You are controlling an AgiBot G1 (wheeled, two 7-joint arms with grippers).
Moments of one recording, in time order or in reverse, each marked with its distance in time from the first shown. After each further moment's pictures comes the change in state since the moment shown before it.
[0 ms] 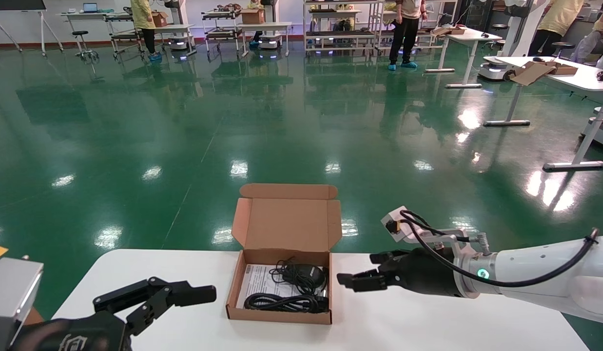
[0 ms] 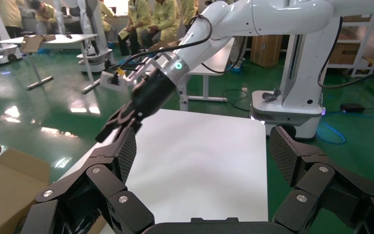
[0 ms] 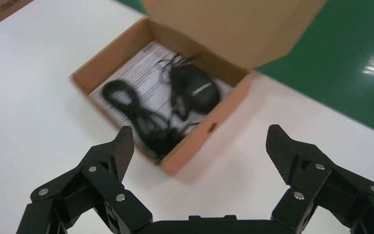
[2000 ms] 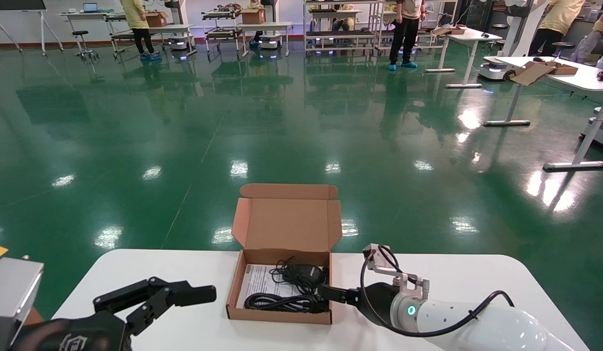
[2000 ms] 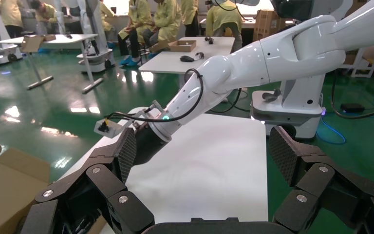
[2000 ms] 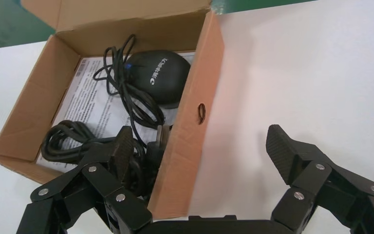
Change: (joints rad) left arm 0.000 0.000 0.000 0.000 0.000 0.000 0.000; right arm -0.255 -0.101 -0.199 0.310 -0.035 0.542 0.702
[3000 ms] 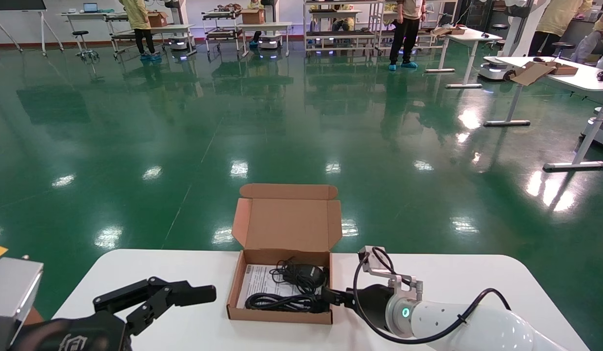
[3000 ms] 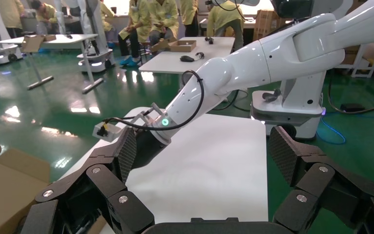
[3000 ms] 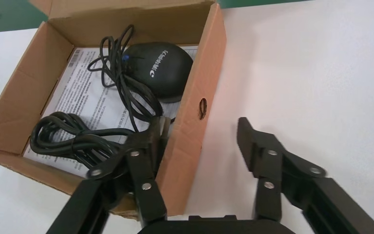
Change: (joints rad) left arm 0.000 0.000 0.000 0.000 0.000 0.000 0.000; right arm 0.010 0.002 -0.158 0.037 0.037 0.056 0.064
